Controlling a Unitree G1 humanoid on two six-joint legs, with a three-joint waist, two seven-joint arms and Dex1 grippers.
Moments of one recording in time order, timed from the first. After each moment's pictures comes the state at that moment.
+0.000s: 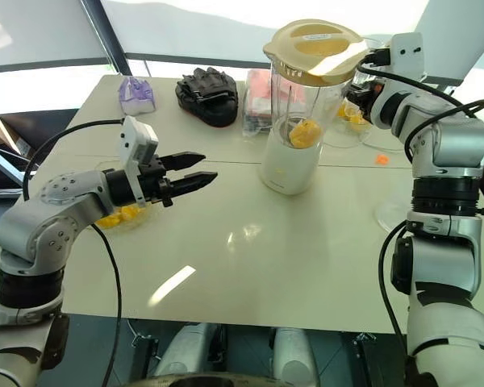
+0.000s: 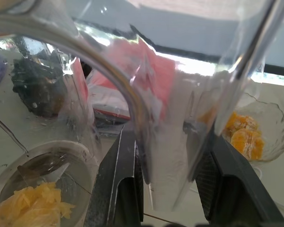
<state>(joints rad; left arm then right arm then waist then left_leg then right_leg) -0.51 0.56 0.06 -0.43 -0.62 0.87 -0.68 -1.00 -0.66 -0.16 0.33 0.31 0.84 0.43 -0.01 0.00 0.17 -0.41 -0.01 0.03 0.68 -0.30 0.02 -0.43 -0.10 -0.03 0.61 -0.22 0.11</state>
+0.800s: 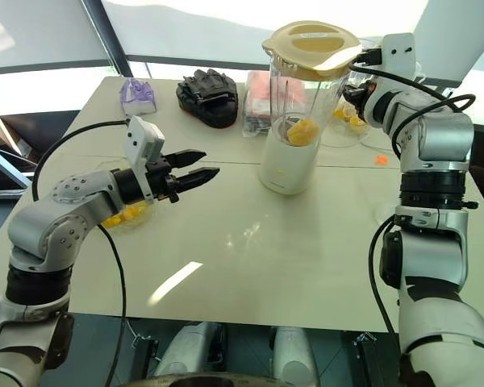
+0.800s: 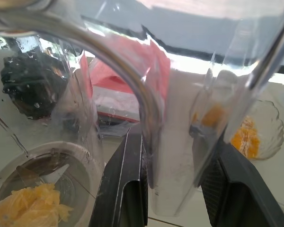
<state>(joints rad) -0.52 0.54 0.02 -0.38 -0.62 0.84 -0.61 -1.04 -0.58 -0.18 0.29 0.22 0.96 0.27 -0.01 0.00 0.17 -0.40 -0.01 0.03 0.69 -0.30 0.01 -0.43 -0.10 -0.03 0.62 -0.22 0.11</state>
